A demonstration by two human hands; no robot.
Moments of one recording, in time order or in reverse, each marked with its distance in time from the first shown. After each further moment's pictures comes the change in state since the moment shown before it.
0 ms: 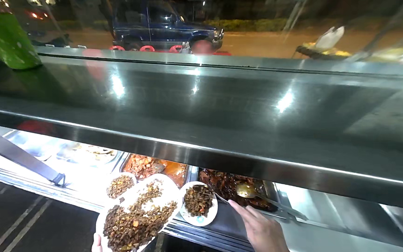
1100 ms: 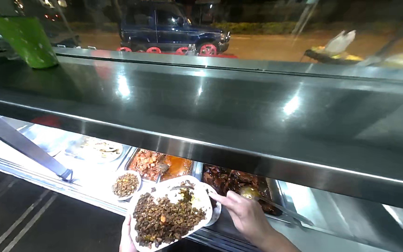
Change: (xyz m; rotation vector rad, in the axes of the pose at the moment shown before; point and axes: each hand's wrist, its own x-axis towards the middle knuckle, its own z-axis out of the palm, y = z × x) left_hand -0.004 -0.016 0.037 -0.067 -0.212 -0.302; right_hand 0.057 -0.020 0.007 0.241 0.006 -0.272
